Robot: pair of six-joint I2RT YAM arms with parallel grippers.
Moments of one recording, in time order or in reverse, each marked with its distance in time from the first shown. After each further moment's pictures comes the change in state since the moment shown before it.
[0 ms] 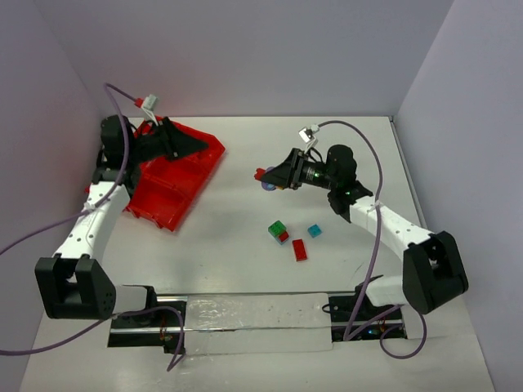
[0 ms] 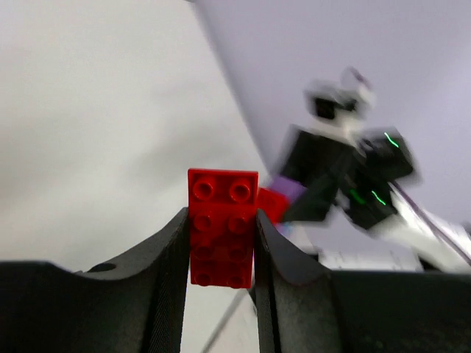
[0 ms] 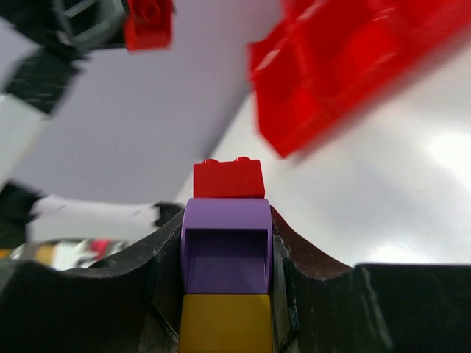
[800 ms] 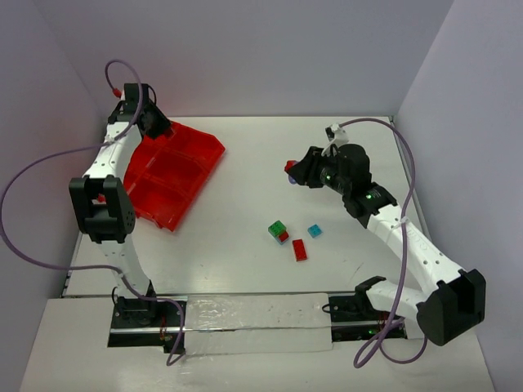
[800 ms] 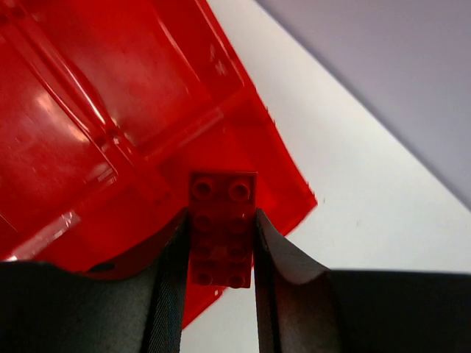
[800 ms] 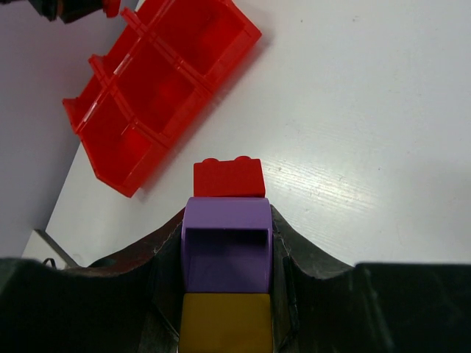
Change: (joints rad) left arm 0.042 0.654 0.711 -0.617 -1.014 0.100; right arm -0.001 -0.226 0.103 -0.590 0.558 -0.363
